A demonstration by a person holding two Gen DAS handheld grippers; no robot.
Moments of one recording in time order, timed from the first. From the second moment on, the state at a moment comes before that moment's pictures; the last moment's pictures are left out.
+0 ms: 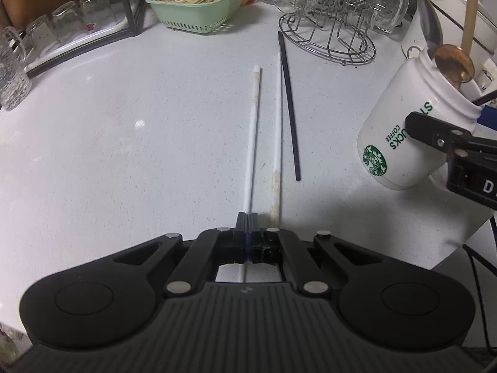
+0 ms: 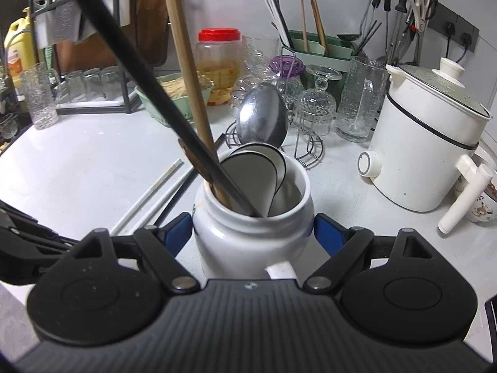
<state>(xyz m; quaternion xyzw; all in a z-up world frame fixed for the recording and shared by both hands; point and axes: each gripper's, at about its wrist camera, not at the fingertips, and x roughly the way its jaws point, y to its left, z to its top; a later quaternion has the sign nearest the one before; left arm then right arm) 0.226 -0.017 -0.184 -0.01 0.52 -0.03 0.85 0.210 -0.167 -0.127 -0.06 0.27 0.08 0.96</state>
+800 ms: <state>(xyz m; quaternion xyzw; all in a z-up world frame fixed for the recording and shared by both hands) 0.253 -0.007 -0.173 -0.06 0.49 0.00 0.87 0.210 -0.176 -0.129 -0.06 0.26 0.13 0.96</state>
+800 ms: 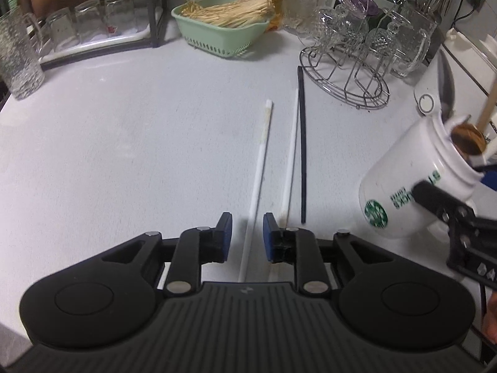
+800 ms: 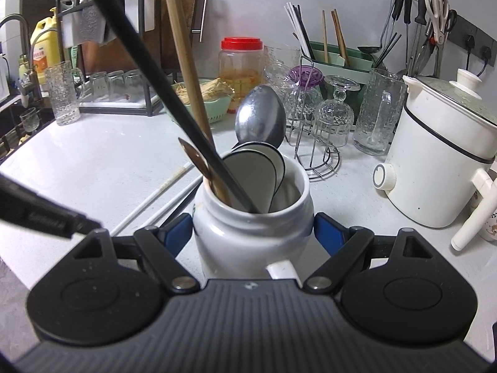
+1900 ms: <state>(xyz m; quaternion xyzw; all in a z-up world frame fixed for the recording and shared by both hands) 0.392 -0.019 -0.201 0.04 0.51 -0.08 0.86 0.228 -0.167 -0.128 -0.07 0.26 0.10 0.96</state>
